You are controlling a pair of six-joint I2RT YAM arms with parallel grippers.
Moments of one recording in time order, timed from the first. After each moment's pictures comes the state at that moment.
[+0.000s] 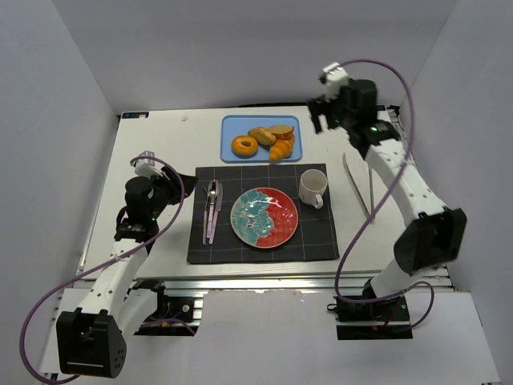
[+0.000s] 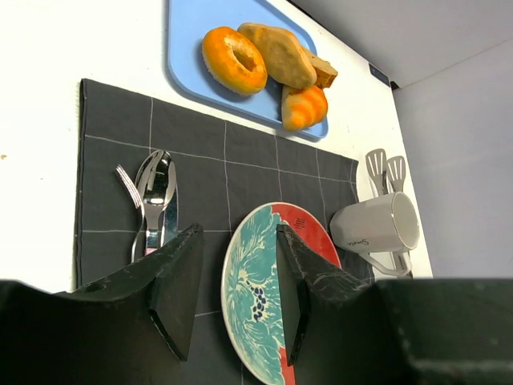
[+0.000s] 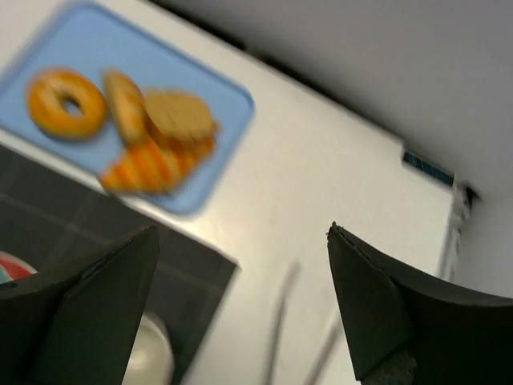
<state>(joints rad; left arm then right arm) -0.09 0.89 0.54 0.11 0.25 -0.67 0.34 1.63 1.62 -0.32 -0.06 -0.29</state>
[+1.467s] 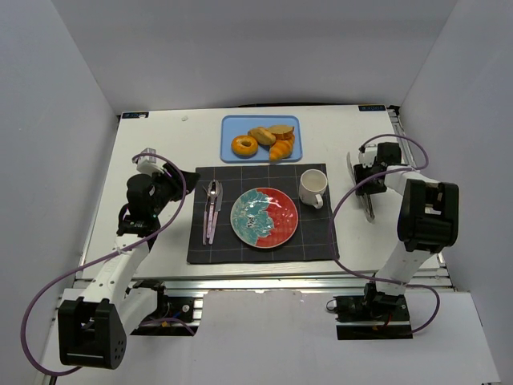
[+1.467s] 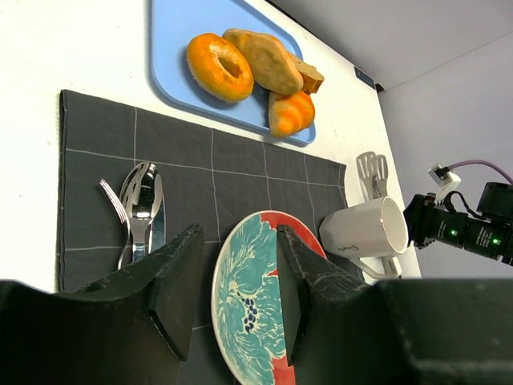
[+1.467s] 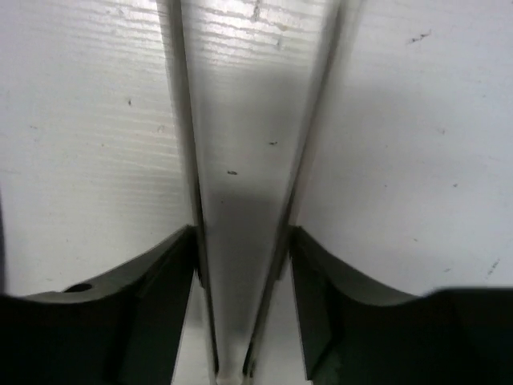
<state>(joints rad) -0.09 0.96 0.54 0.21 0.28 -0.69 -0.09 1.78 1.05 -0.30 -0.13 -0.27</state>
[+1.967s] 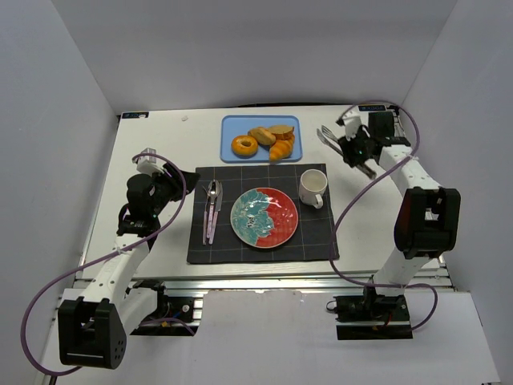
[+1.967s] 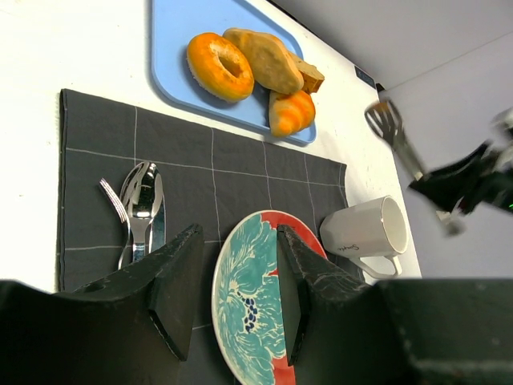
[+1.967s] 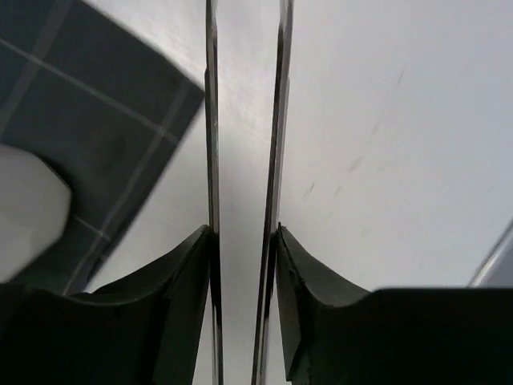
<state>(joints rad) -0.09 0.96 0.54 0.20 0.28 -0.69 0.01 1.73 1.30 -0.46 -0.28 -0.52</state>
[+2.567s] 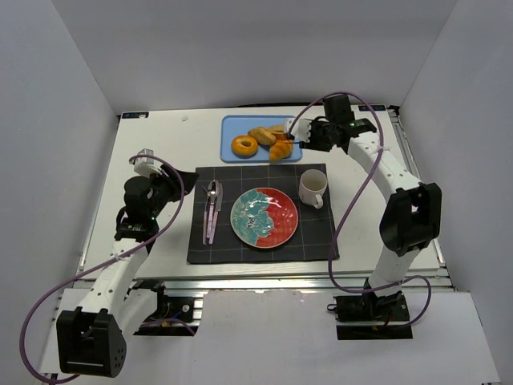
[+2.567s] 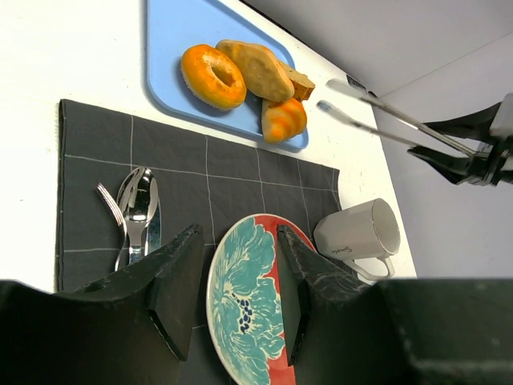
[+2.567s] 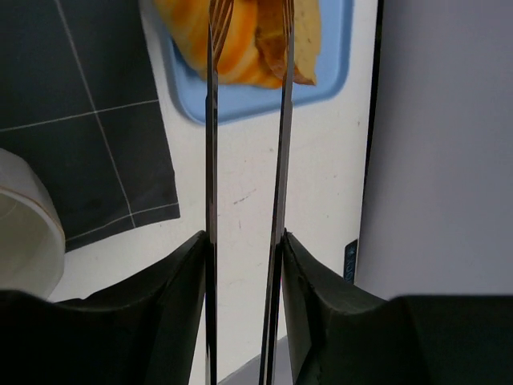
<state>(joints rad) -0.09 0.90 0.54 0.18 0.27 -0.69 0.33 1.79 1.63 -0.63 -0.23 -1.21</state>
